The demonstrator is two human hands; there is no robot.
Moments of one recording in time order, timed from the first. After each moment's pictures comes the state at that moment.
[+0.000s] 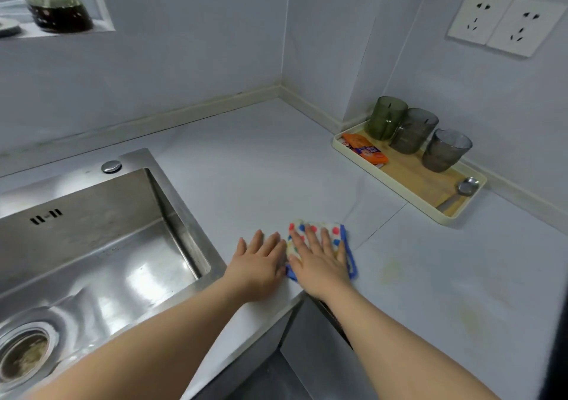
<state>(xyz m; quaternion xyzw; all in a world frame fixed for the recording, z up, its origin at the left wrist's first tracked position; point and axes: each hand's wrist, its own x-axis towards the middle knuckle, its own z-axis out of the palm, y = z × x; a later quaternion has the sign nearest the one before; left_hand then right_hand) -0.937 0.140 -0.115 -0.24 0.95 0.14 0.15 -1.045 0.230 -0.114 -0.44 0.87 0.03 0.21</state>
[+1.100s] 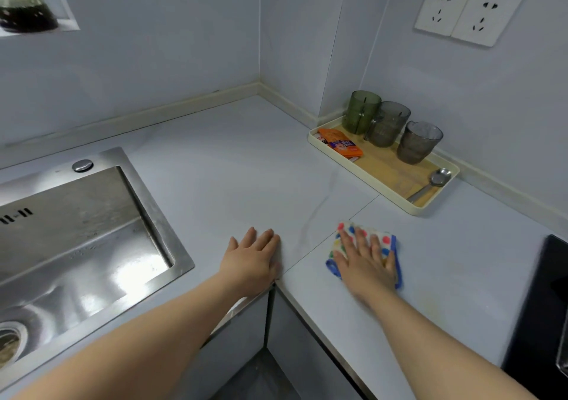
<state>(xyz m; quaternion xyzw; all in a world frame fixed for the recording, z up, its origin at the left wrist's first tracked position) -0.974 0.178 -0.114 -0.27 0.94 0.12 0.17 -1.123 0.326 -0.115 -0.30 0.93 0.04 0.20</state>
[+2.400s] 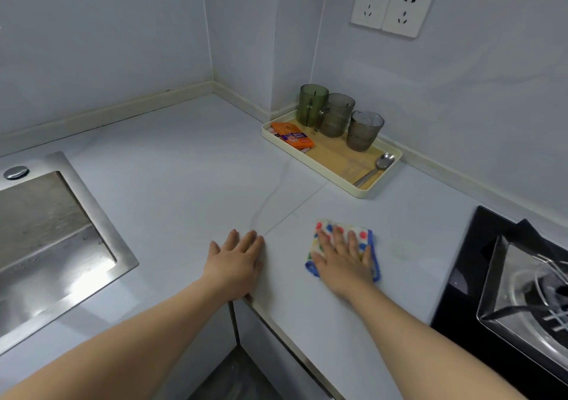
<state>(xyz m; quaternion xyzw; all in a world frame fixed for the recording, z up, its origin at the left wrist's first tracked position) -1.007 0.241 -0.113 -0.25 0.95 0.10 0.17 -1.145 0.391 -0.113 -0.31 0.92 0.04 0.21</state>
